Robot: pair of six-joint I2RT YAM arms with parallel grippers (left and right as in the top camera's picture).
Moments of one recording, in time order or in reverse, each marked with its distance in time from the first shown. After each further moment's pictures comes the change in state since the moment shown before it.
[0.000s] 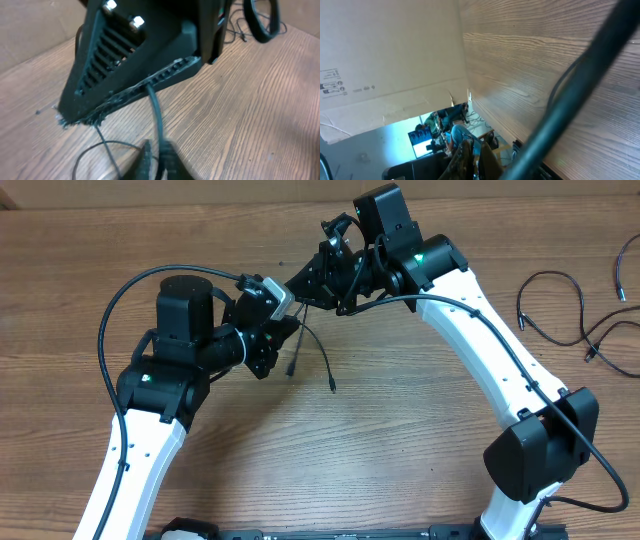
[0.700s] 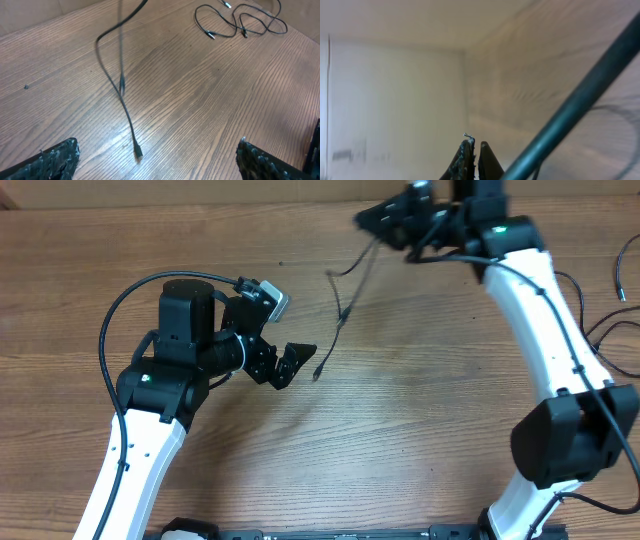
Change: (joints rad) left arm 0.000 0.000 0.000 -0.064 -0.013 -0.072; right arm -0.330 0.000 0.000 0.210 0.067 -0.003
